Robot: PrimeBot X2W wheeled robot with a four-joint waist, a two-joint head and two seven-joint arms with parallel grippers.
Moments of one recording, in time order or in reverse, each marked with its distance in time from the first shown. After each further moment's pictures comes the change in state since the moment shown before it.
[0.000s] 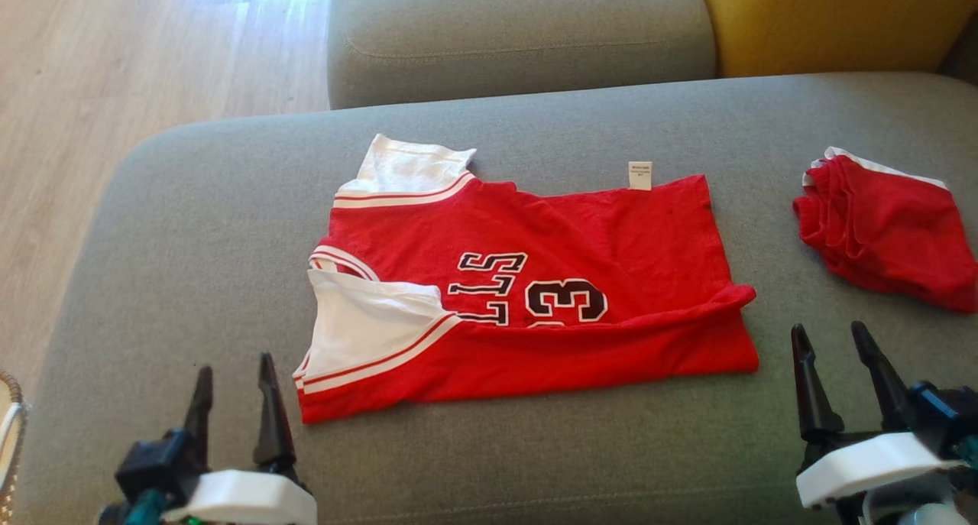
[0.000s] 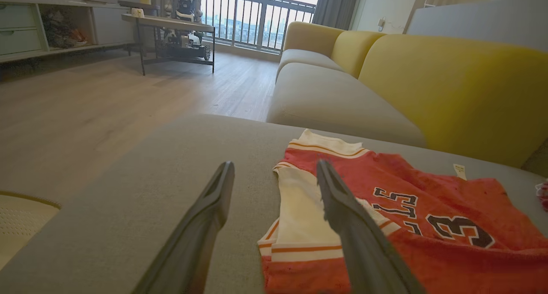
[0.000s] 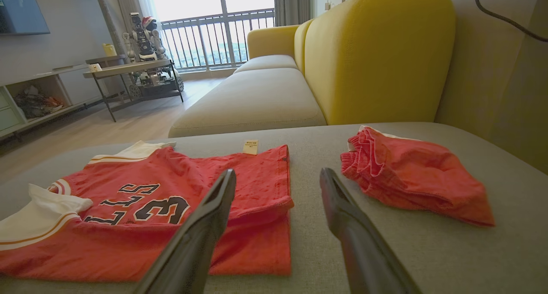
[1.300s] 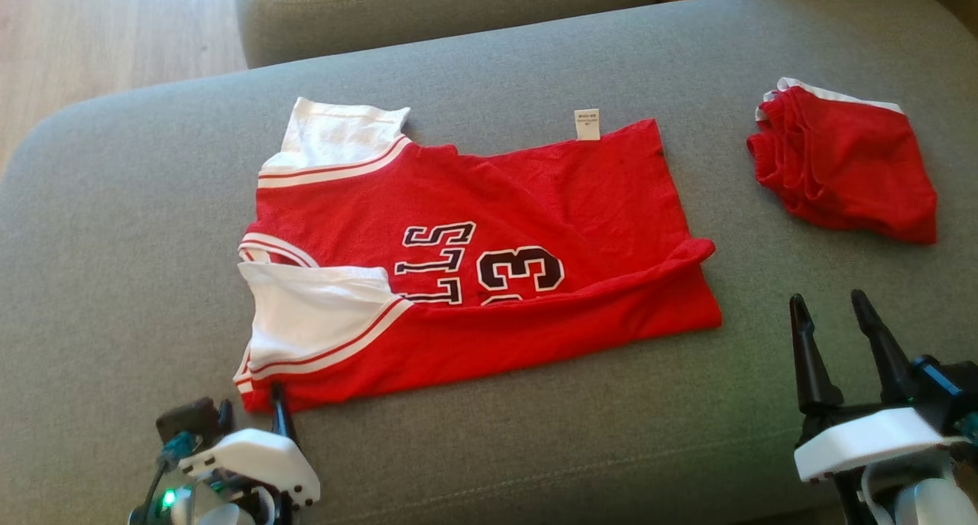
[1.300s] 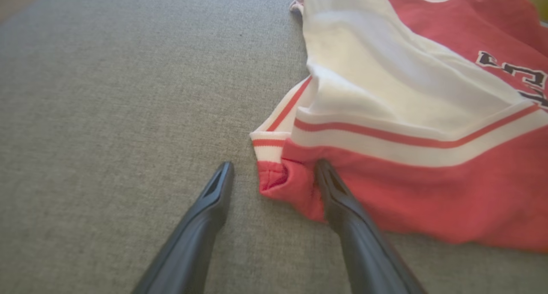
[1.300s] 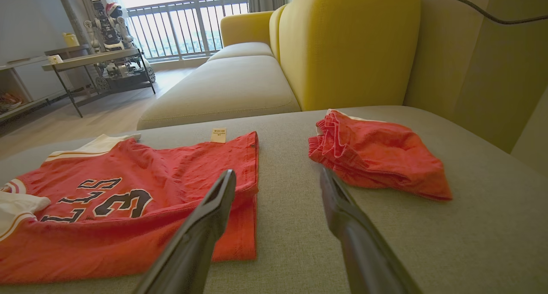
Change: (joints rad) left arm -0.324 -0.030 -0.002 0.712 -0.109 -0.021 0.000; right arm -0.044 0.000 0.011 -0.031 -0.005 0.000 0.006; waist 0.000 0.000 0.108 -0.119
